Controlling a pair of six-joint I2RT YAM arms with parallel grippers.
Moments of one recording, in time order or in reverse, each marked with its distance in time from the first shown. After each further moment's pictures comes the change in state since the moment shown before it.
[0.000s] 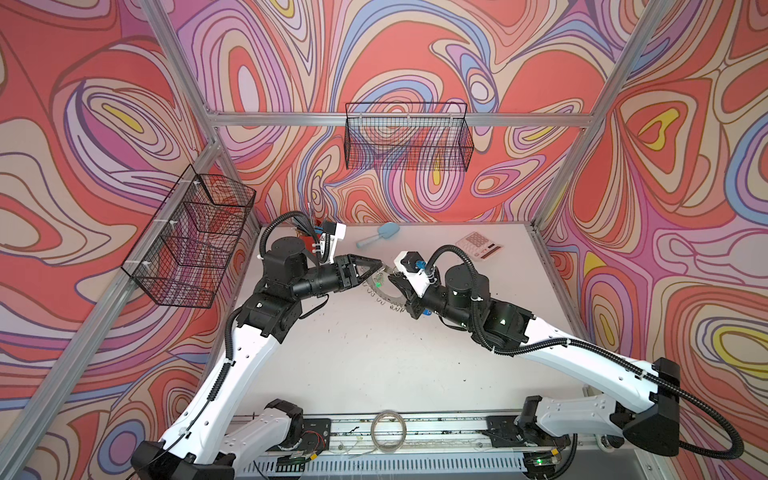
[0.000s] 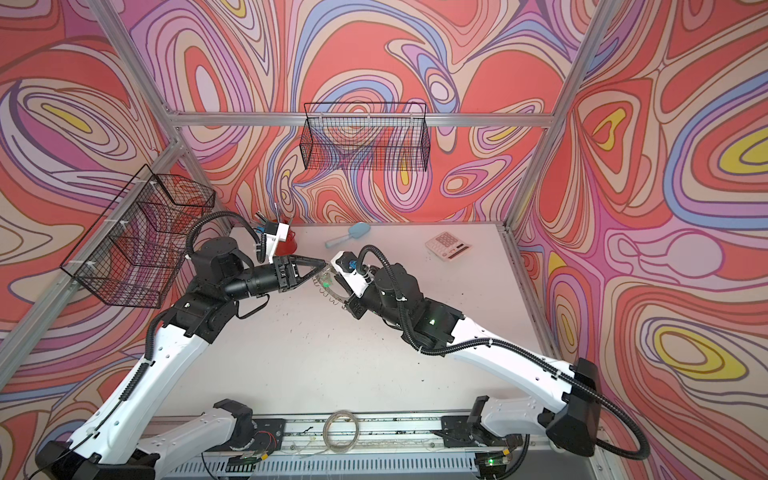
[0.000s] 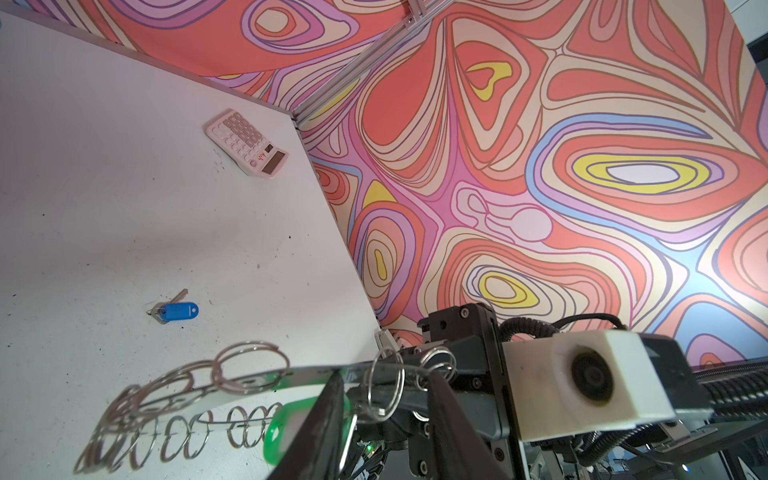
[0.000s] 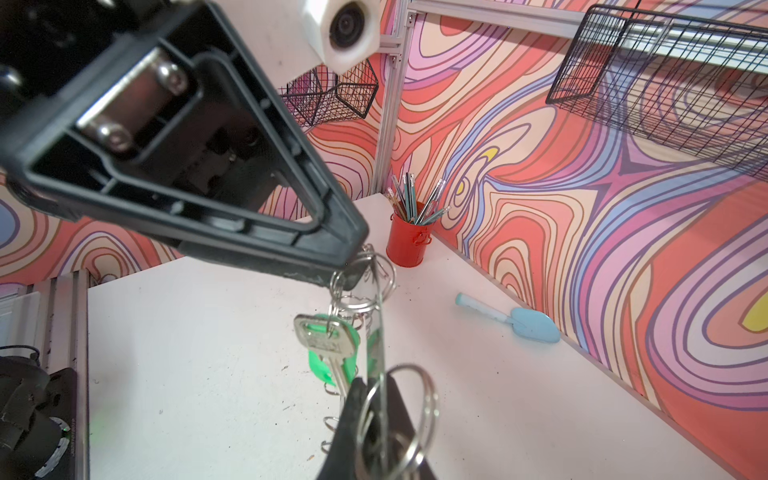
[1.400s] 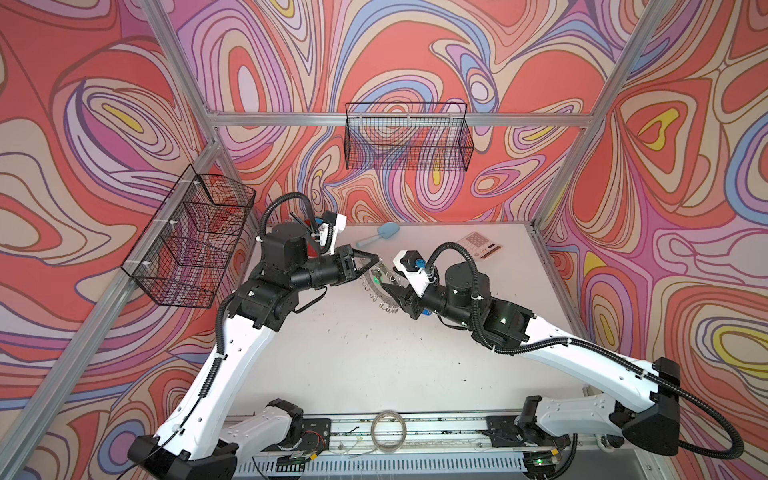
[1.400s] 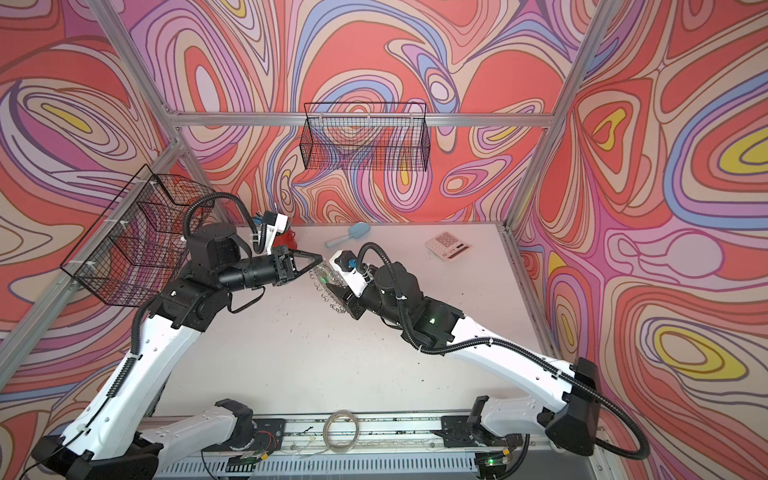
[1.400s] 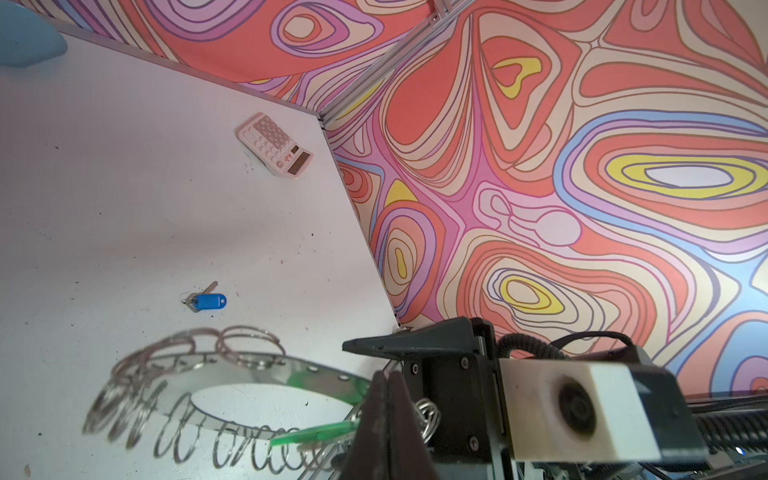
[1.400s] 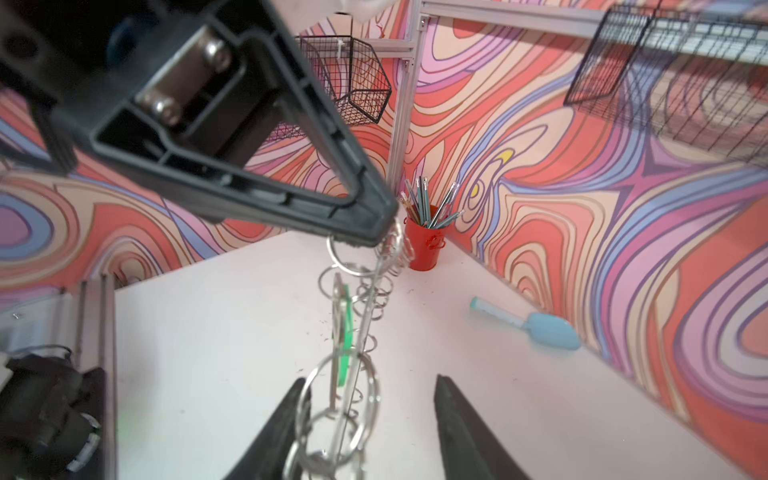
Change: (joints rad) left arm -0.061 0.088 0.280 -0.318 -0.141 0.126; right arm 0.000 0.004 0.041 -0.041 -0.055 0.036
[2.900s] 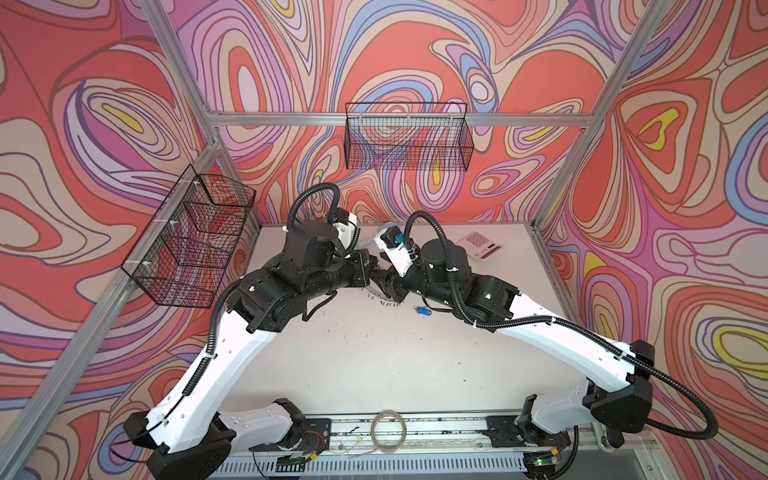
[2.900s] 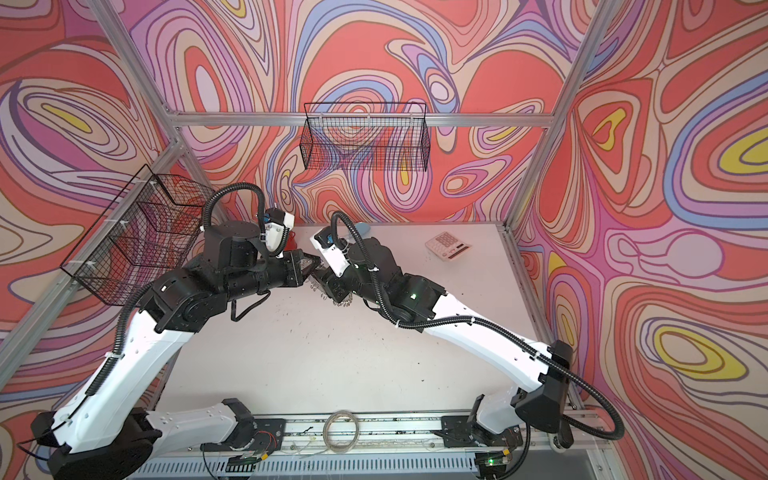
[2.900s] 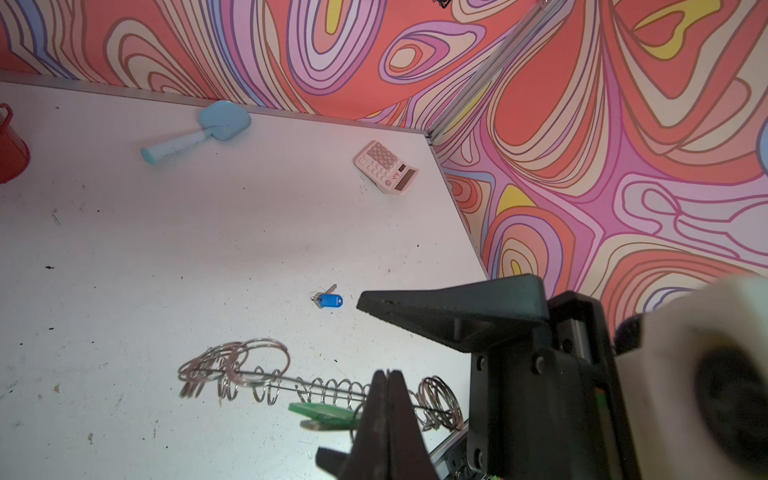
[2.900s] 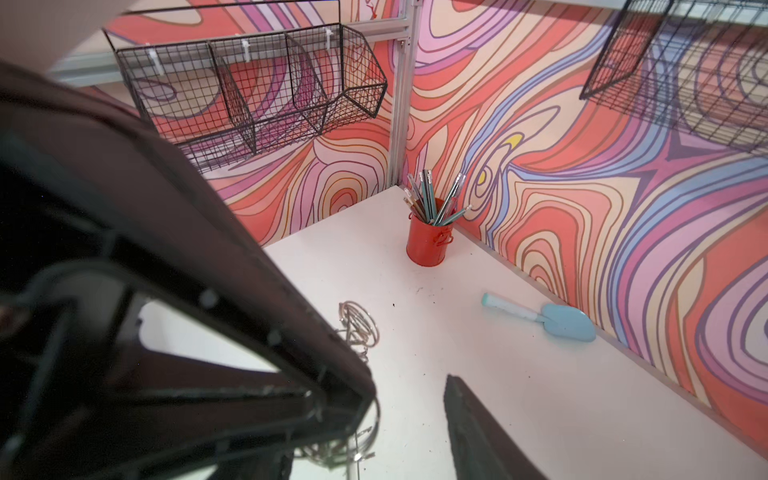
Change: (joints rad) left arm -0.262 0.063 0.227 -0.303 -0.562 0.125; right arm 0.008 0.197 0.322 -0.207 0.049 0.072
